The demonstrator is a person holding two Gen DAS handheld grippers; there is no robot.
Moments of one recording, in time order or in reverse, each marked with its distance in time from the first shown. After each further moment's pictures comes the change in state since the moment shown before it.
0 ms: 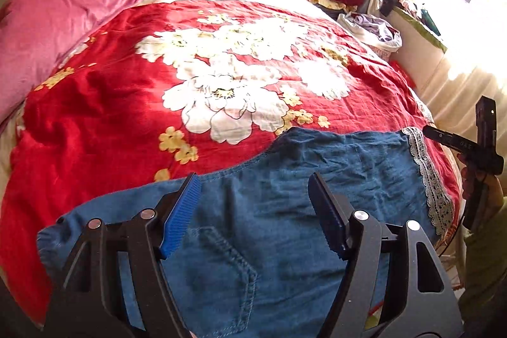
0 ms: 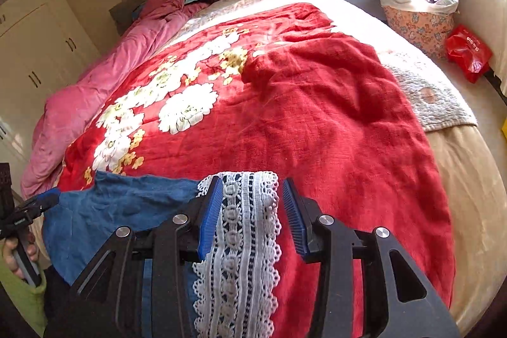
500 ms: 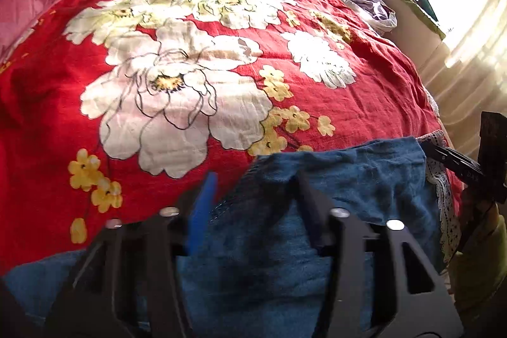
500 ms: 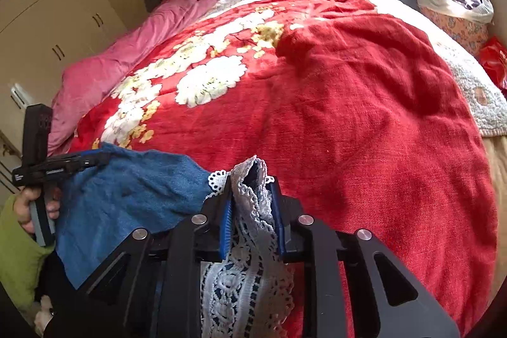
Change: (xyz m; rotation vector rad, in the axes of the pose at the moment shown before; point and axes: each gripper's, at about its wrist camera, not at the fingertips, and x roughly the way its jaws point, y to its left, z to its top) left arm 0.090 -0.008 0.023 -0.029 0.135 -0.108; right arm 0.025 0.011 -0.014 -0.108 0.011 0.112
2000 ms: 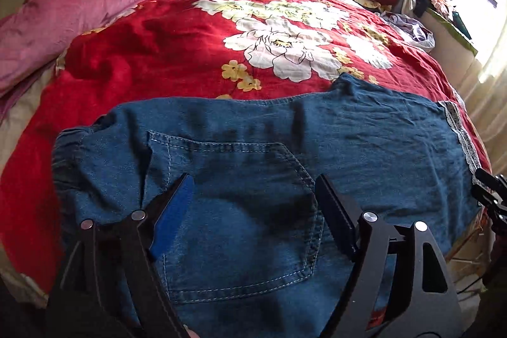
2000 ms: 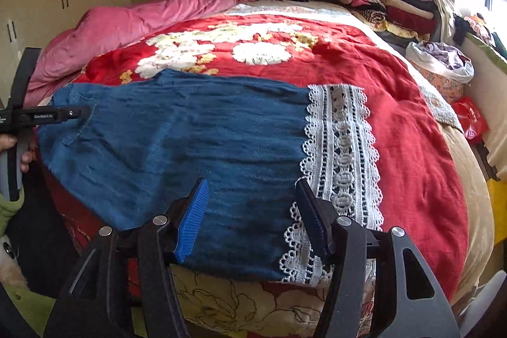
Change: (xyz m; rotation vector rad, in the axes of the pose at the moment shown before) left arm -0.089 0.042 -0.110 -0.079 -0.149 0.250; right arm -0.050 0.106 -0.107 -0.214 -0.026 -0.250
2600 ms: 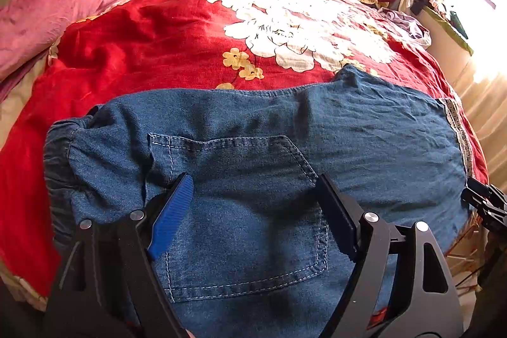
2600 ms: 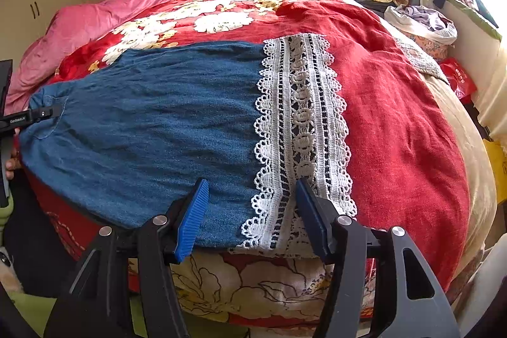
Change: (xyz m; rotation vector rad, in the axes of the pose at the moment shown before) left arm 0.007 0.004 -0.004 0.002 0.029 -0.029; right arm 0.008 -0.029 -0.020 0.115 0.081 -0.030
